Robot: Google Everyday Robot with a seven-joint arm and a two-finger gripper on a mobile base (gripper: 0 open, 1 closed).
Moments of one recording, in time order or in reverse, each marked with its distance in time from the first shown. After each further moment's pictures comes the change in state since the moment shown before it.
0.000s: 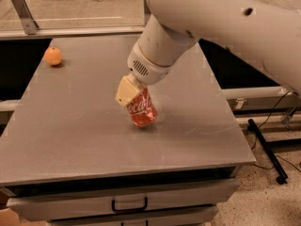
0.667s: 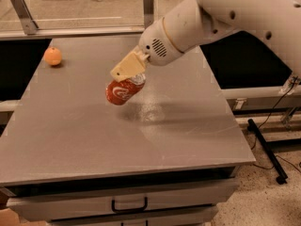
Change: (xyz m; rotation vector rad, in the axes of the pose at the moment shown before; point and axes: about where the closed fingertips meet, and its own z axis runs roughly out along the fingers) arm -0.049 -0.011 -0.035 -0.209 -0.375 -0.111
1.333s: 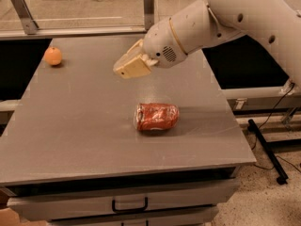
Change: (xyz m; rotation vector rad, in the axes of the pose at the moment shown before) arm -0.001 0.009 -0.003 -0.128 -0.099 -0.307
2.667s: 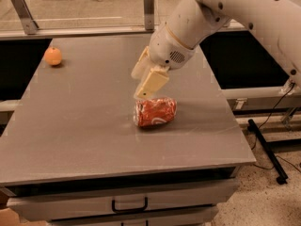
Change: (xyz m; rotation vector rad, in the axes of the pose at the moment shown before) arm 0.054 0.000 -0.011 -0.083 0.353 -0.196
